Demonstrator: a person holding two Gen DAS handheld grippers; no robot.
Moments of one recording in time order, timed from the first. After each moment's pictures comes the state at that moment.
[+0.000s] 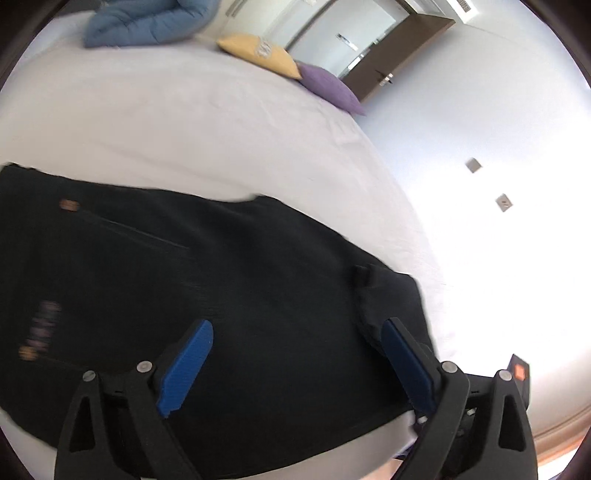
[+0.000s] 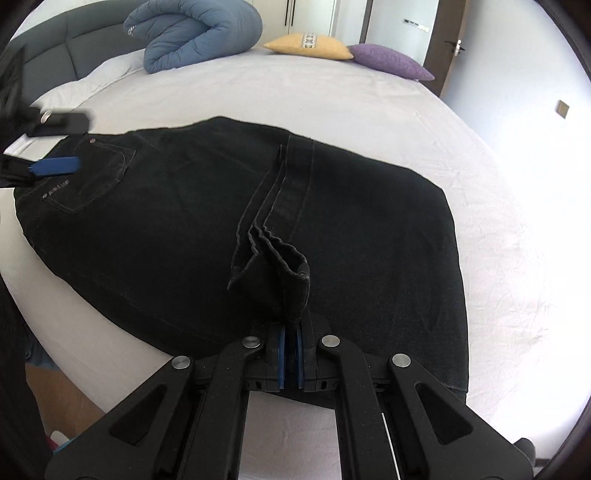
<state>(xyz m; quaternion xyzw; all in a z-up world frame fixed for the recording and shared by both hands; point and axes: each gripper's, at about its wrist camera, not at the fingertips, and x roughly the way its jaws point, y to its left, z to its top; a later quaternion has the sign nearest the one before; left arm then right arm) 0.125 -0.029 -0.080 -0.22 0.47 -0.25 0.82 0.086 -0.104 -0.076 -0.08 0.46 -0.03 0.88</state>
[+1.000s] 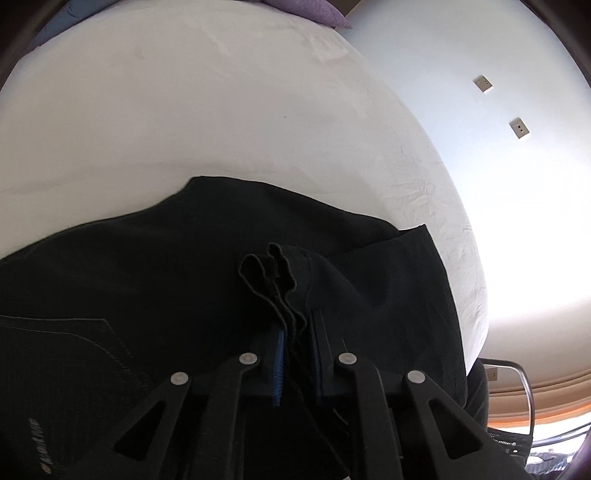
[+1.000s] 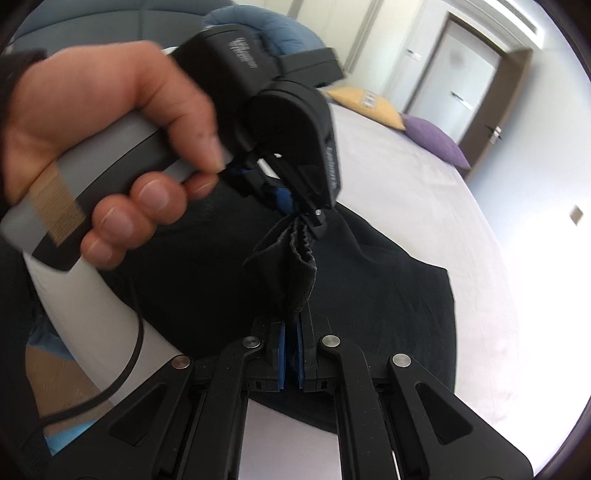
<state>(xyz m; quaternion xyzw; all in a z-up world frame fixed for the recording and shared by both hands) 0.202 -0.068 -0.092 -0.09 0.59 -0.28 0.75 0.063 -0.025 -0.045 -0.22 0.39 0.04 0.89</state>
